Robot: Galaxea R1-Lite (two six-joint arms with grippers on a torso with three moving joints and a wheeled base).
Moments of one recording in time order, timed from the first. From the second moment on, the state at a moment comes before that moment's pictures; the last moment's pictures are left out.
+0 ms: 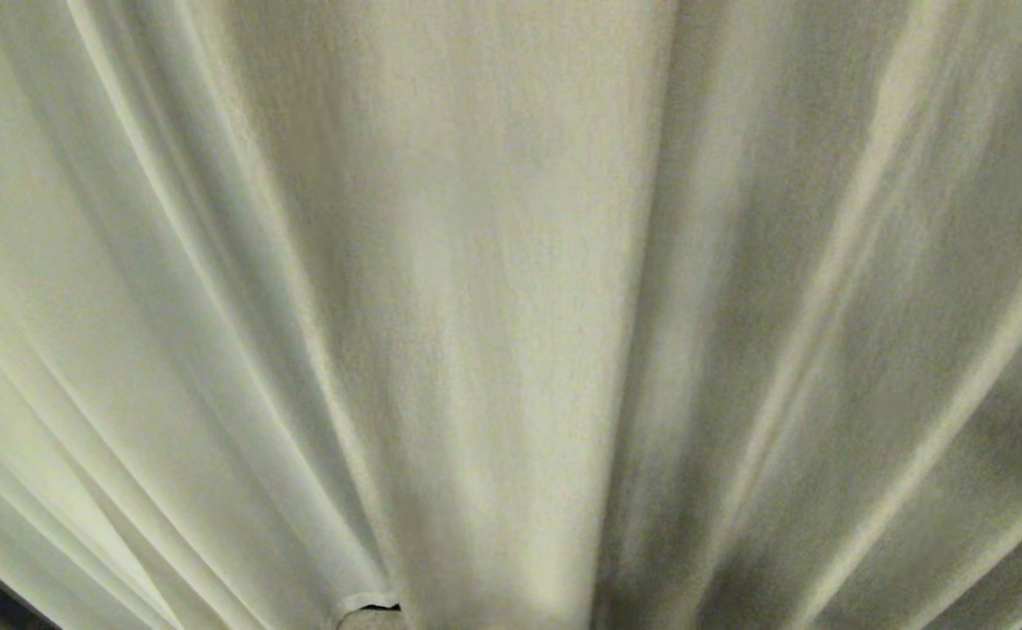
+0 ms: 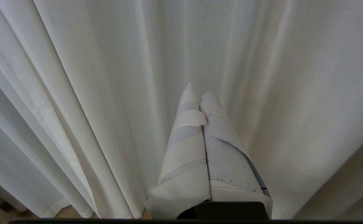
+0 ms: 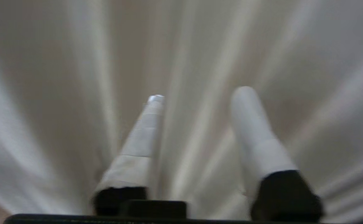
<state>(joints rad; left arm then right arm) 0.00 0.00 0.00 0.00 0.02 -0.01 0.19 0.54 -0.24 -0.25 -0.20 -0.19</state>
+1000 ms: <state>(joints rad) 0.00 0.00 0.00 0.00 0.02 -0.01 0.05 0.29 0.00 -0.15 -0.13 -0.15</state>
